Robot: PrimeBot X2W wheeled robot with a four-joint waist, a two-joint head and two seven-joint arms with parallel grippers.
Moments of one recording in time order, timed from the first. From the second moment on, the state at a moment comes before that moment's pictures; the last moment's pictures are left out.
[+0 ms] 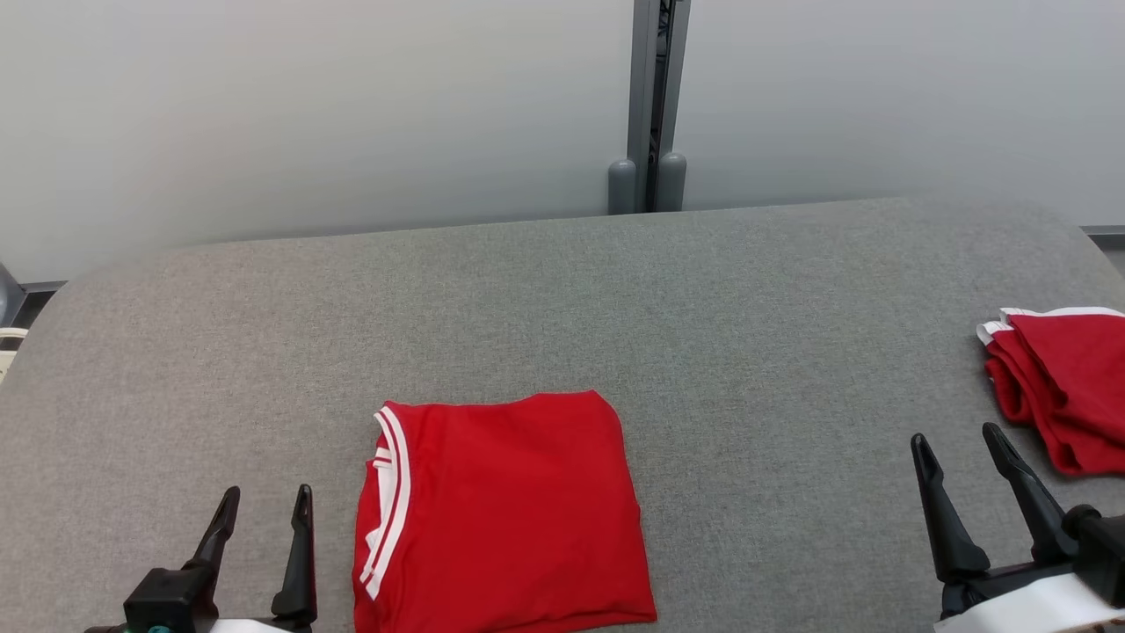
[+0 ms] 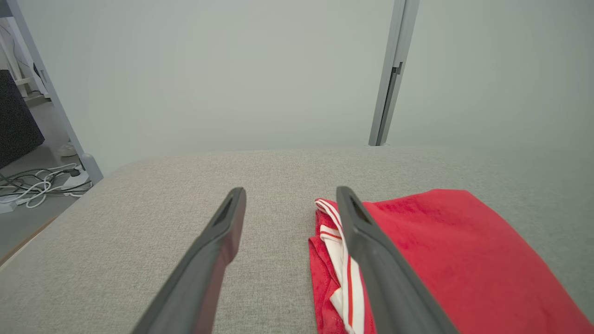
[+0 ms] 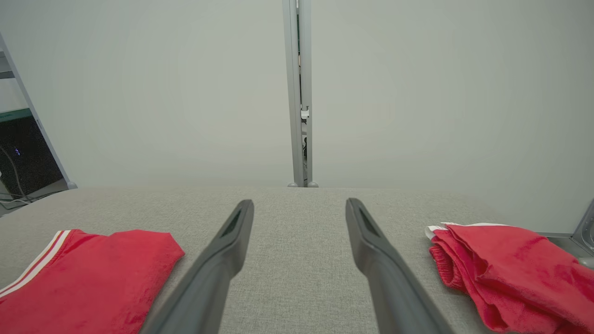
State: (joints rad) left arm 0.11 0.12 -0.03 0.13 -0.20 0.01 -0.18; right arm 0.08 -0.16 0.02 -0.02 0.24 0.13 -0.13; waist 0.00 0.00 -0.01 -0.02
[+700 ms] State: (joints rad) left arm 0.14 0.14 -0.02 0.09 -0.22 0.03 -0.16; right arm 0.16 -0.13 -0.03 -0.09 0.21 0.13 -0.06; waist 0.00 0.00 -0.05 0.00
